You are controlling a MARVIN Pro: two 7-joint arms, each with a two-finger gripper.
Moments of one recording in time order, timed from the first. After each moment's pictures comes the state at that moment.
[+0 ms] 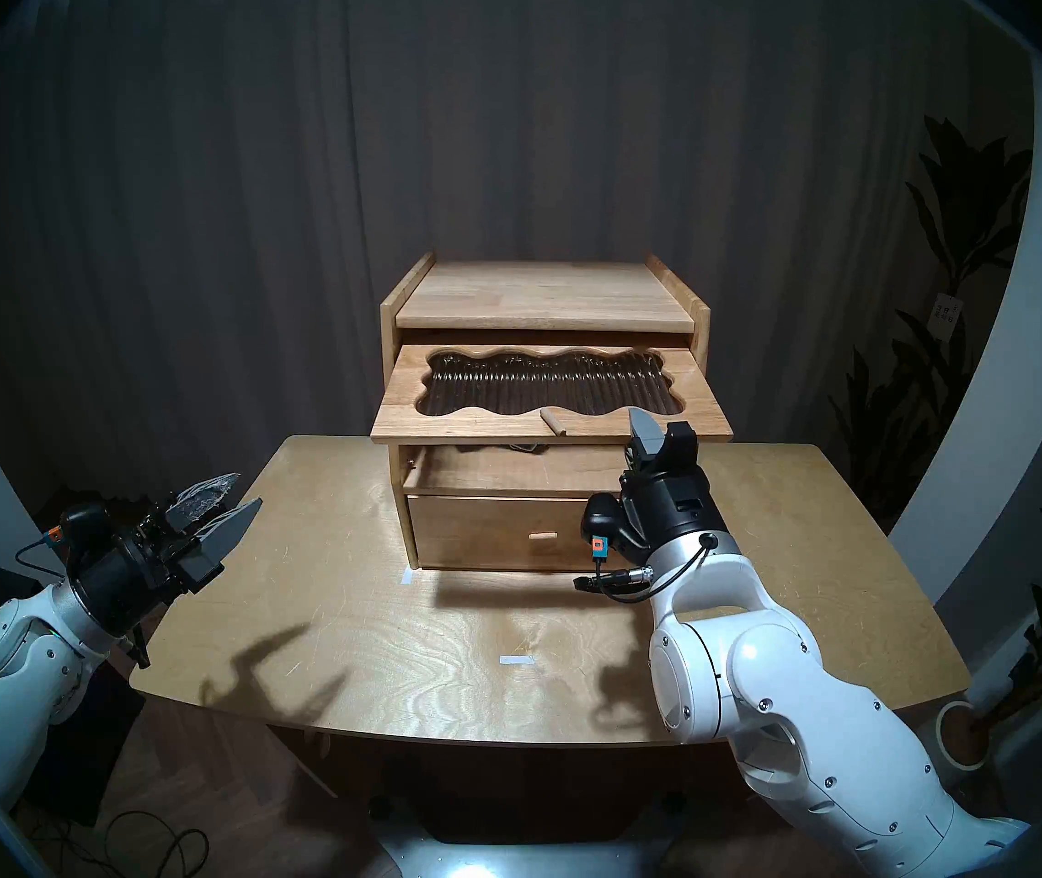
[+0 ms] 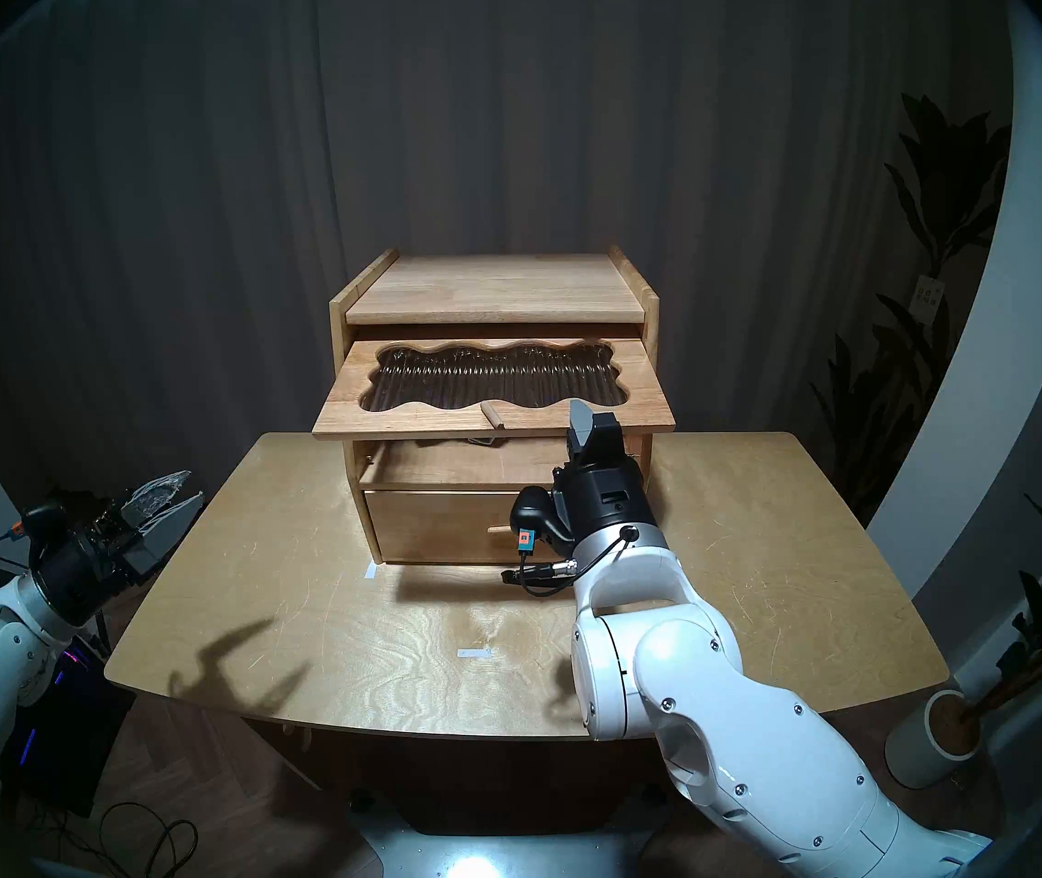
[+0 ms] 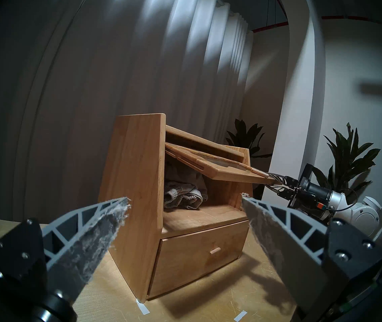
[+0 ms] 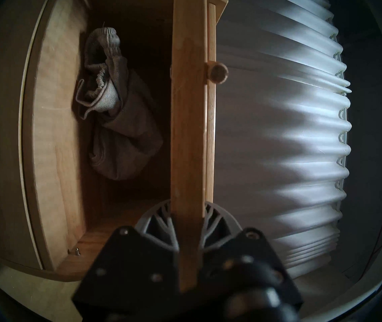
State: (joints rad) left arm 2.33 -0.68 -2.04 -1.87 -1.29 -0.16 -0.83; right arm -1.63 -1.07 0.98 -2.22 -1.43 0.61 0.23
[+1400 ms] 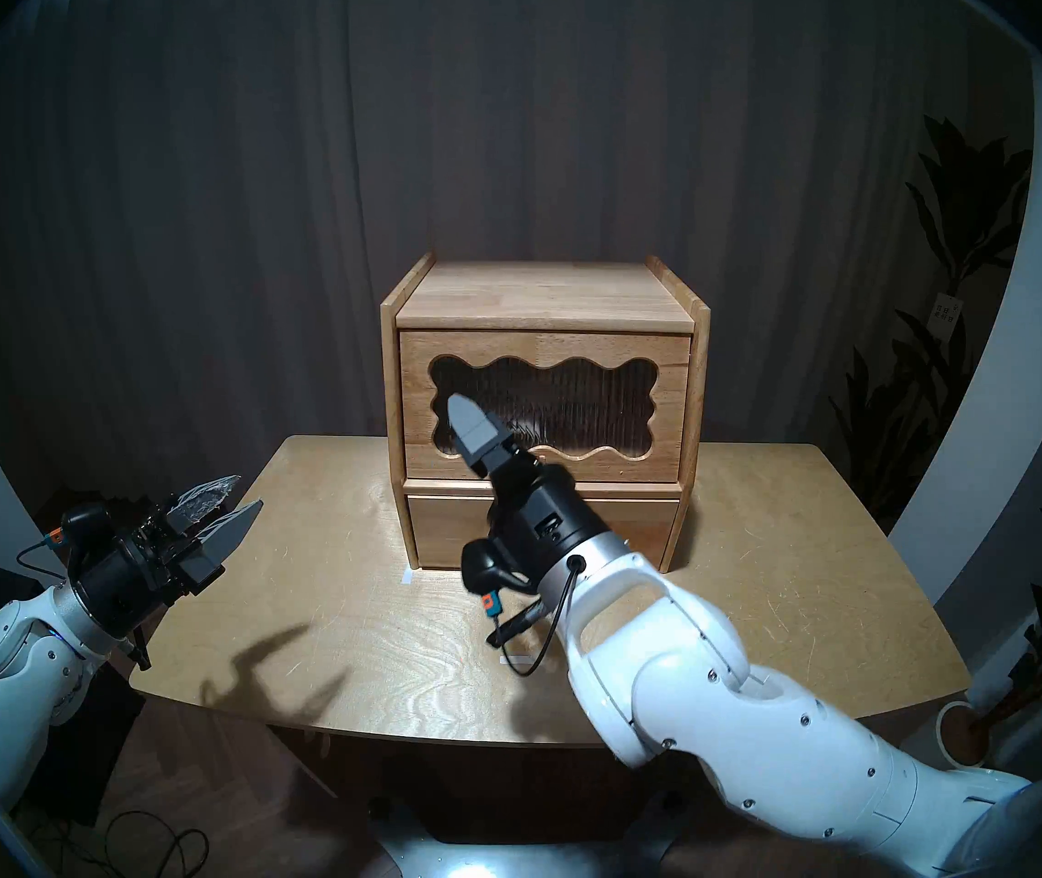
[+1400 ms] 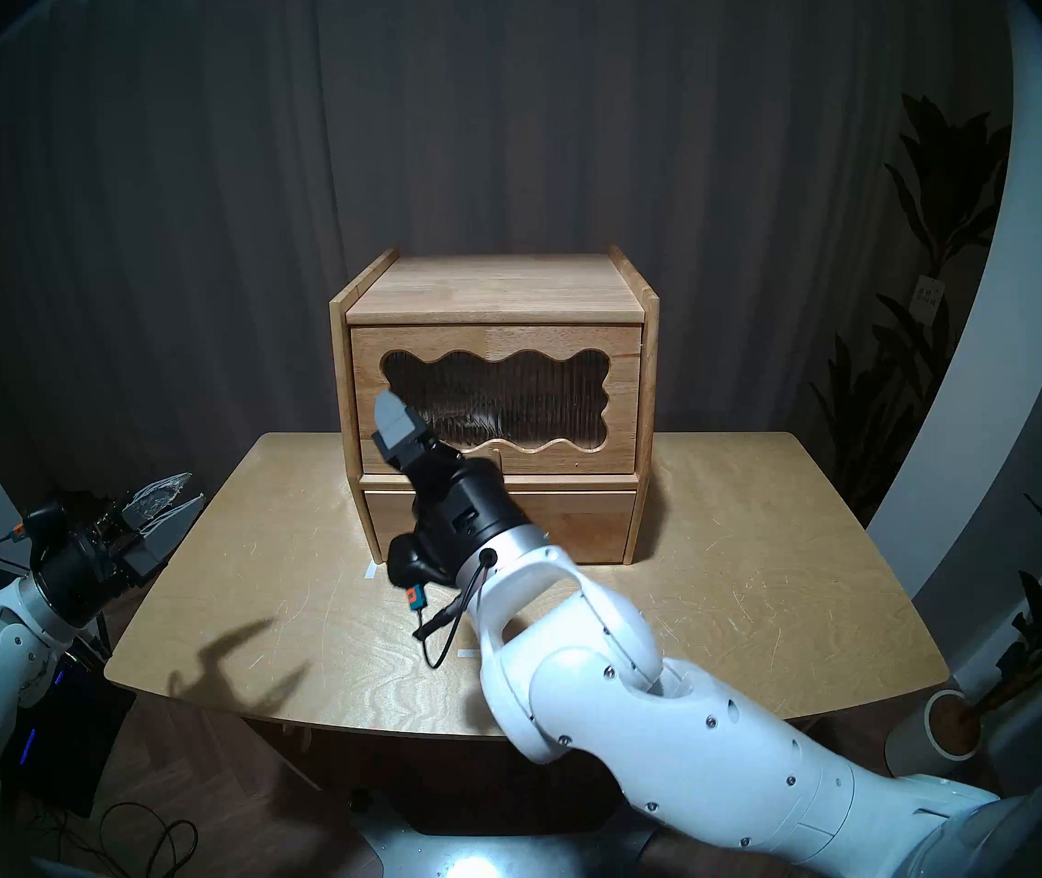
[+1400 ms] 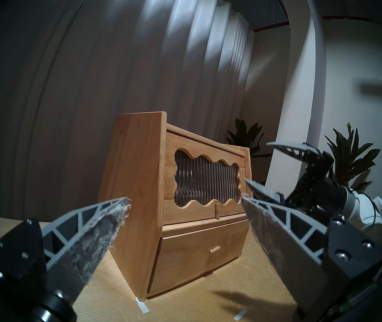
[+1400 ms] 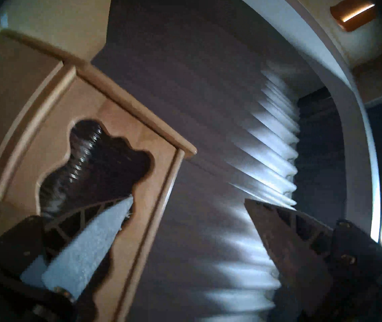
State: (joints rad) left arm 2.33 -0.68 -2.03 -1.86 -1.29 -0.16 -0.83; right arm -1.35 -1.05 0.77 -2.17 -1.84 0.32 0.31
